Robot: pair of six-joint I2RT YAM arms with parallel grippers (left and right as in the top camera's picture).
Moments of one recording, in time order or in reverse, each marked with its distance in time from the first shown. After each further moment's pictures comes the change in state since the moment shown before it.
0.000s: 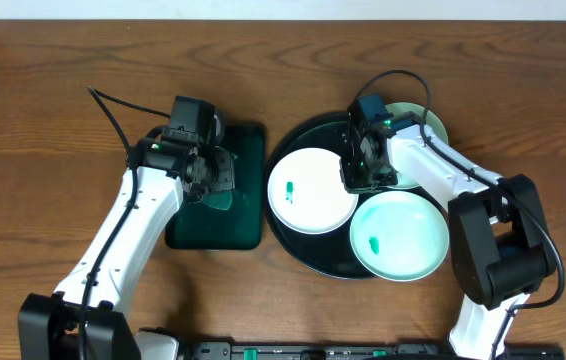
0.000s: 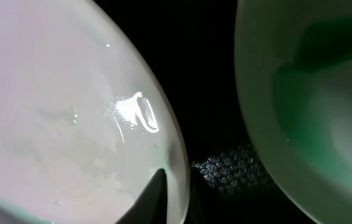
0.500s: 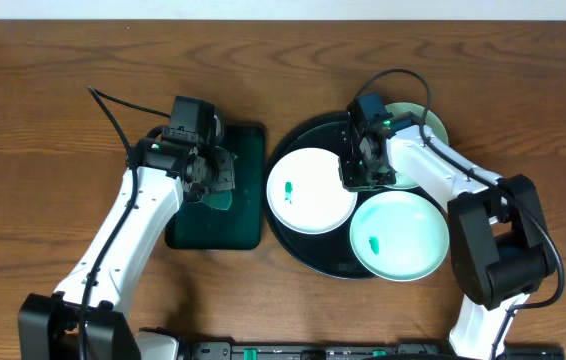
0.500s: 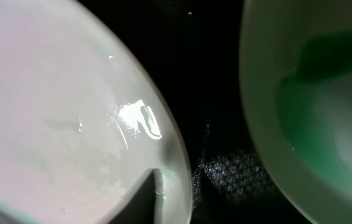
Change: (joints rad) left arm 0.000 0.000 0.000 0.000 0.000 0.000; right arm 0.005 0.000 -0.001 0.024 -0.003 0.024
